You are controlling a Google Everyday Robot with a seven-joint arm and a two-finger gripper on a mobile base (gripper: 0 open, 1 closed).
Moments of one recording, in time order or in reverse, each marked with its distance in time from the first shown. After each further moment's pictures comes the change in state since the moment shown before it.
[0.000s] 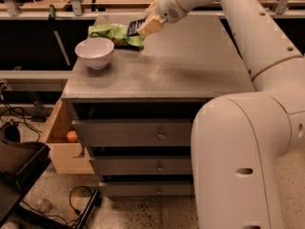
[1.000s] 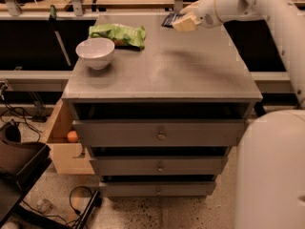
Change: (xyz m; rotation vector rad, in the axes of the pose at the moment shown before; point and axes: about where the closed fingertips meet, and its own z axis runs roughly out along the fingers) arm 0.084 -0.050 -0.076 0.289 -0.083 0.199
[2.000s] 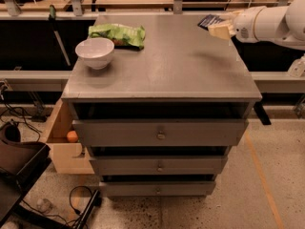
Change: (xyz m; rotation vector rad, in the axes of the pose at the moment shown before) arm 0.067 -0.030 -0.086 0.240 -0.067 0.162
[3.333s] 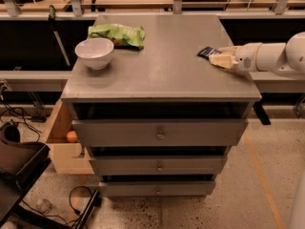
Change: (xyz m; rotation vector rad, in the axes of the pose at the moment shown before) arm 0.111 0.018 0.020 -0.206 0.005 0.224
